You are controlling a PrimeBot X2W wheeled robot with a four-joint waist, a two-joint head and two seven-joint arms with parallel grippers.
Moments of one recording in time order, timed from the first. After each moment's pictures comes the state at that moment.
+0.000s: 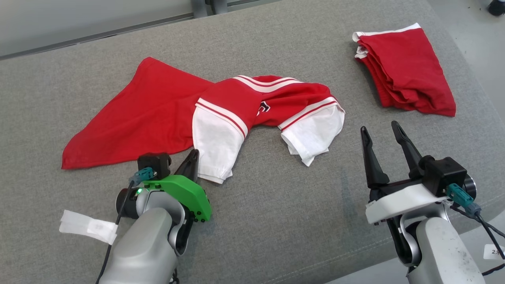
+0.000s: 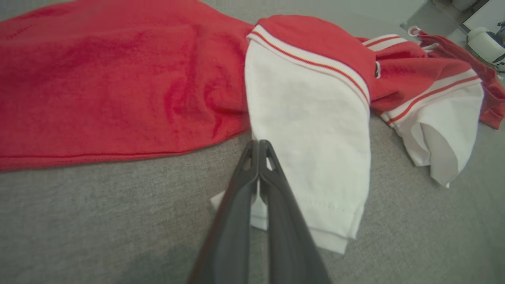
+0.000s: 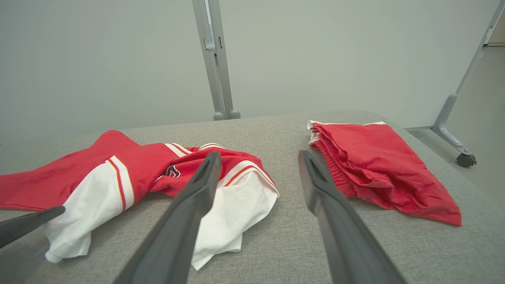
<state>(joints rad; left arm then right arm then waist) -0.62 0.05 -0.59 0.98 -0.70 -0.07 -0.26 -0.21 -0.05 0.06 0.16 0.14 0.13 -0.22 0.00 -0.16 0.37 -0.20</state>
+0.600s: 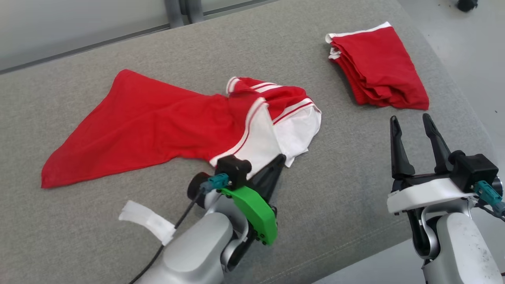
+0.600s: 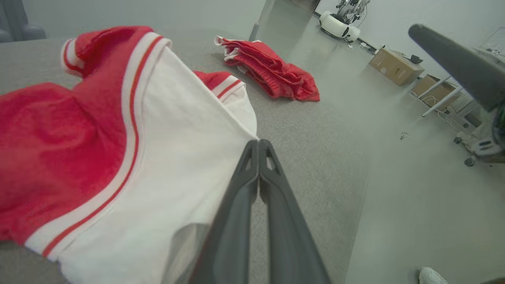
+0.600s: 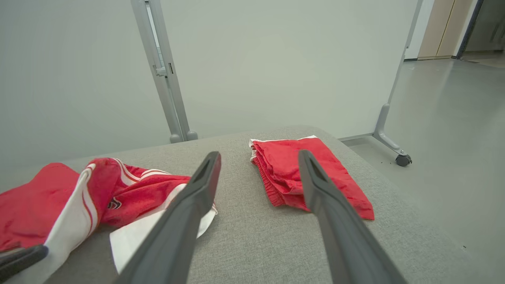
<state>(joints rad) -0.61 0.05 -0.91 0.64 -0.77 -0.08 -0.24 -0.22 -0.05 -0.04 0.15 0.14 0.13 -0.24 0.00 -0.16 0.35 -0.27</state>
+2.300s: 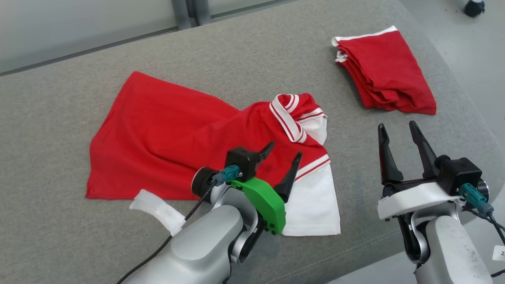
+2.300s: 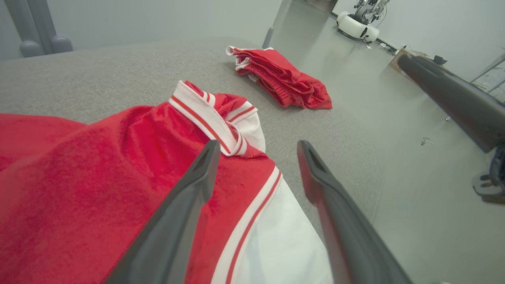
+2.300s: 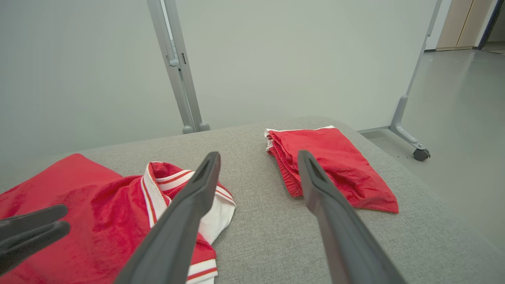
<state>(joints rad) -0.70 0.05 -1.12 0.62 -0.94 0.09 -0.26 -0.23 -0.05 -0.01 0.22 0.14 0.13 -0.26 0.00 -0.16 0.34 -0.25</state>
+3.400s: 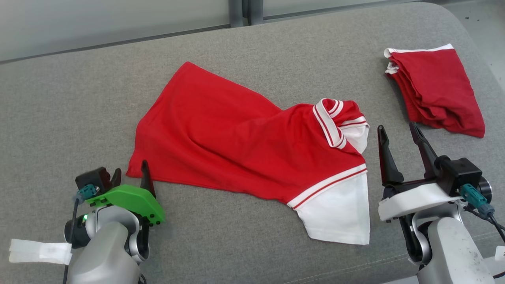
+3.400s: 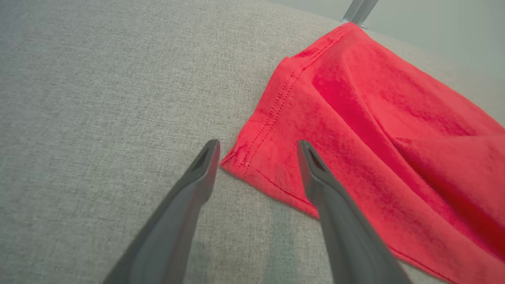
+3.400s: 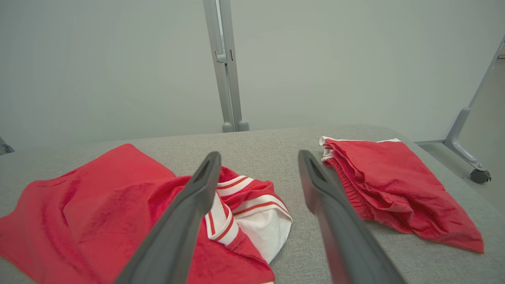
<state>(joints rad) -0.53 0.16 -0.43 0.92 -0.78 0.10 -0.26 -0.20 -0.05 -0.01 0.17 0.12 0.13 -0.23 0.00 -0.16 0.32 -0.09</state>
